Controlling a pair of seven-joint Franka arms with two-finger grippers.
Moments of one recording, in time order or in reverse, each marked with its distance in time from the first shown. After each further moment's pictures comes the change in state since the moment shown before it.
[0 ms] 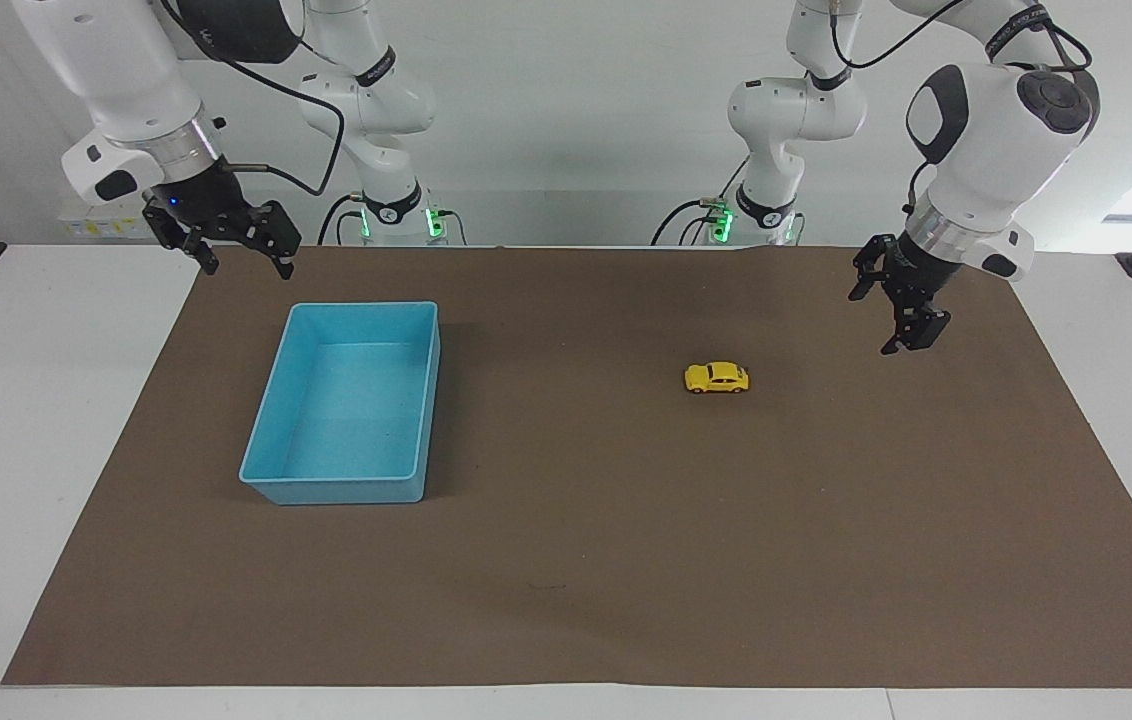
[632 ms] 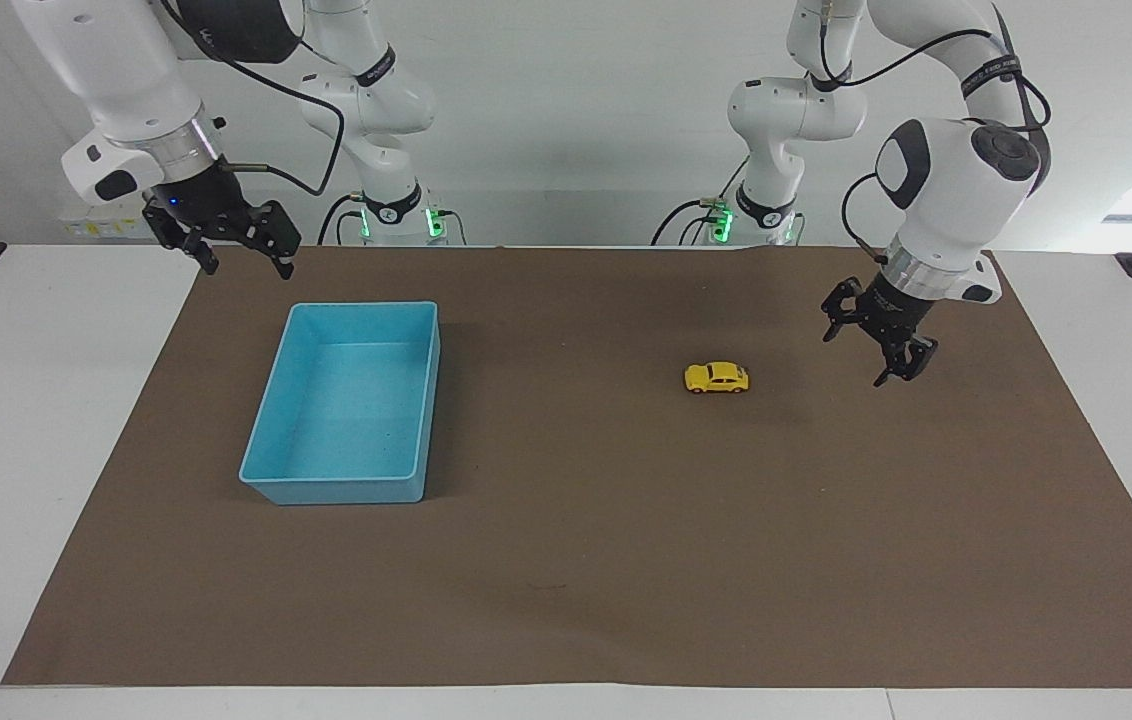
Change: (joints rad) left arm -0.018 0.030 -0.002 -0.138 -0.006 0.254 -0.343; right arm 0.000 0.000 0.000 0.000 0.000 0.000 0.000
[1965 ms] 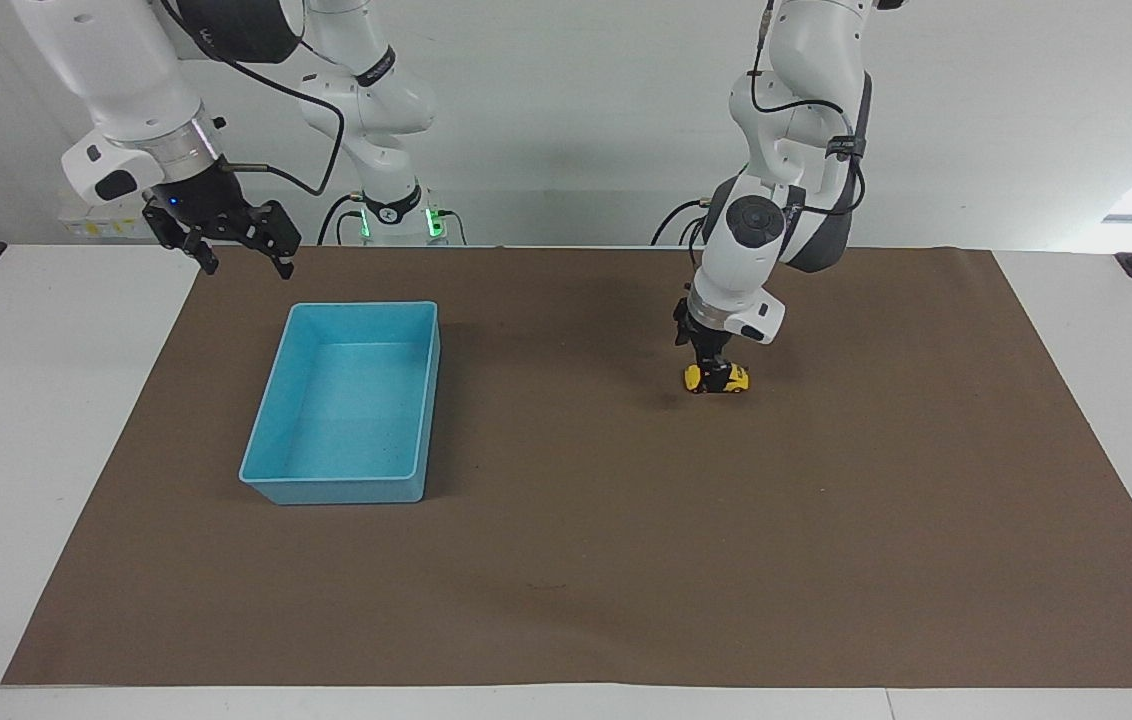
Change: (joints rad) left arm -0.380 0.112 -0.010 -0.167 0.000 0.155 0.040; right arm 0.000 0.000 0.000 0.000 0.000 0.000 0.000
